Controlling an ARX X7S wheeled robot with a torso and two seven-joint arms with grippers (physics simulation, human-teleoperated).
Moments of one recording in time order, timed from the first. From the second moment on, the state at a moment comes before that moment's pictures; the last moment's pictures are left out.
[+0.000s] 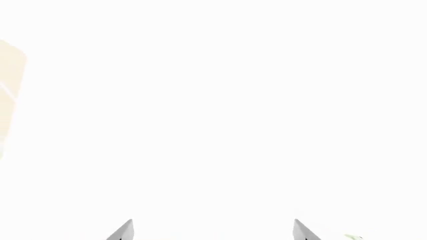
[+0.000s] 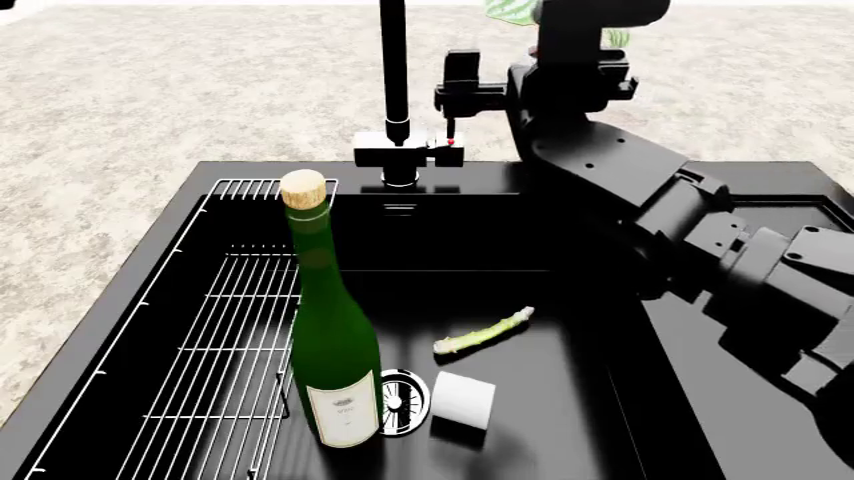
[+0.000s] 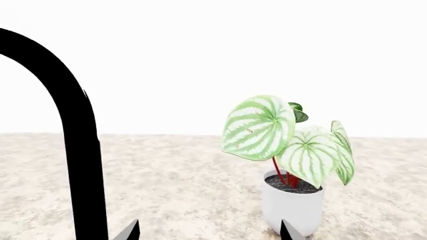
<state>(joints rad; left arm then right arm) -1.77 -1.32 0.99 0.78 -1.64 -0.19 -1.05 1.57 0.37 -1.52 0.44 1.44 -0.09 0.70</state>
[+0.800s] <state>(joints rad) -1.77 -1.33 0.97 0.80 -1.62 -0.21 -1.03 1.53 0.22 -1.51 0.69 1.47 -0.06 0.55</state>
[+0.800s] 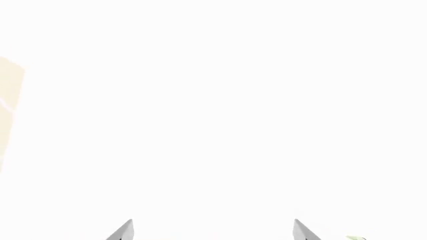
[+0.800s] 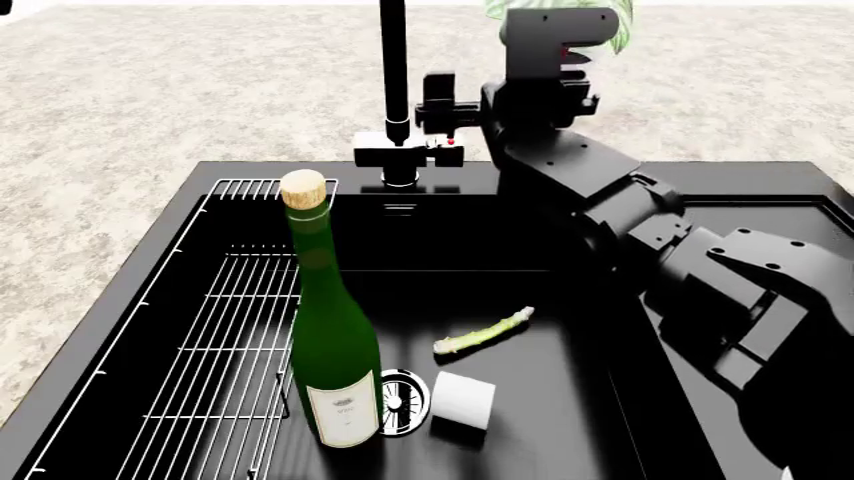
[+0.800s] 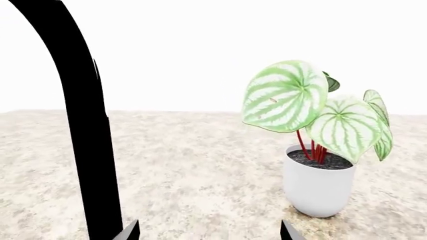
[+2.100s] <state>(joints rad) -1.76 -1.32 0.95 0.80 -1.61 -0.26 -1.03 1.55 0.13 -1.46 0.89 1.47 -0.07 0.47</state>
